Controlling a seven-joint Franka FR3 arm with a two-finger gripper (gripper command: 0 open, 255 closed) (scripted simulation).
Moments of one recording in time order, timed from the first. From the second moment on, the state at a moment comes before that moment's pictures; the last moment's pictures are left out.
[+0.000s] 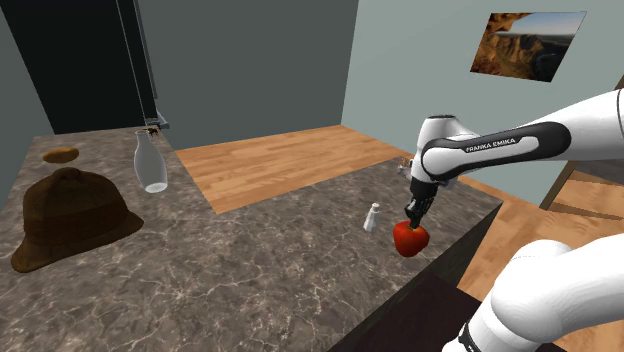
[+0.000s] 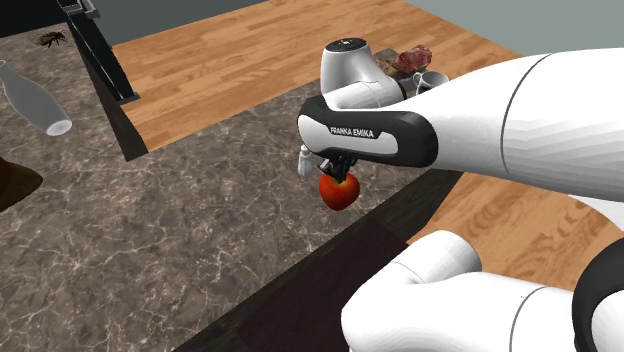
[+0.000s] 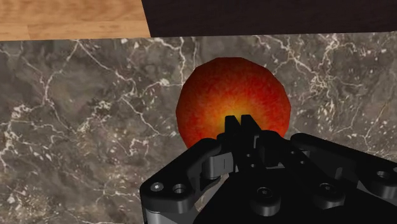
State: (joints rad) arm -0.20 -0.61 -0.34 -2.75 -0.25 2.08 -0.15
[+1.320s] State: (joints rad) arm -0.19 -0.70 -0.29 -2.58 -0.22 1.81 -0.16
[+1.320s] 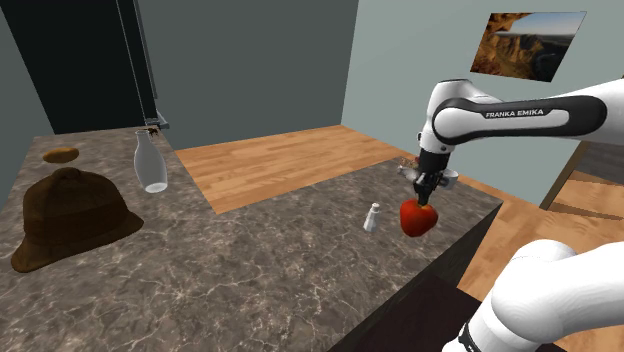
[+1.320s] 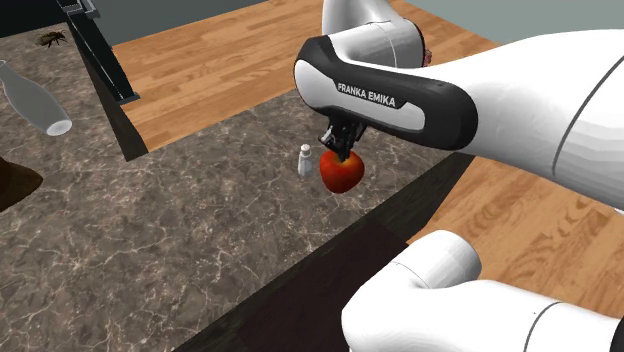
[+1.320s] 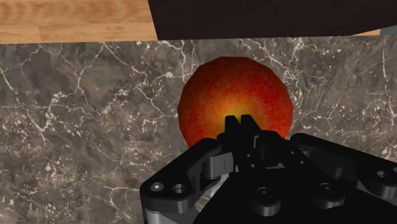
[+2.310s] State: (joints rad) arm -0.17 -0.70 -0.26 -2.38 -0.19 1.61 -0.17
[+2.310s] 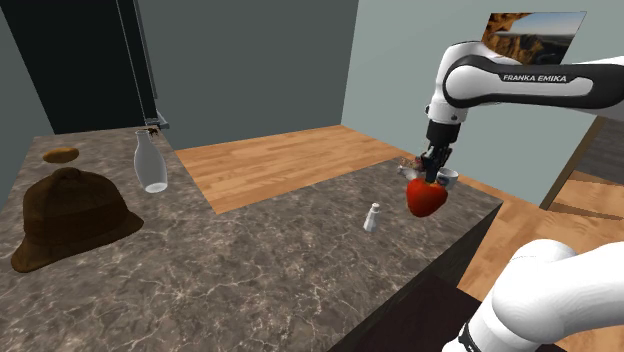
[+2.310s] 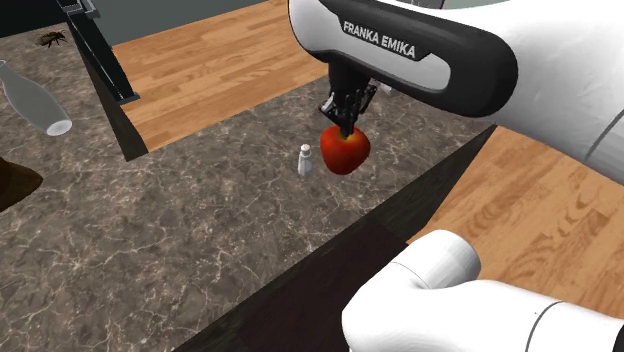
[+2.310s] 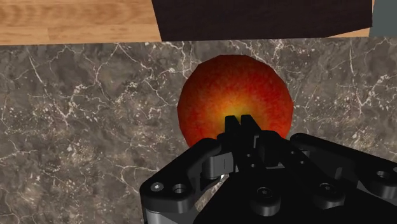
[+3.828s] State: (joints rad) arm -0.20 0.02 -0.59 -1.71 -0.04 1.66 -0.60
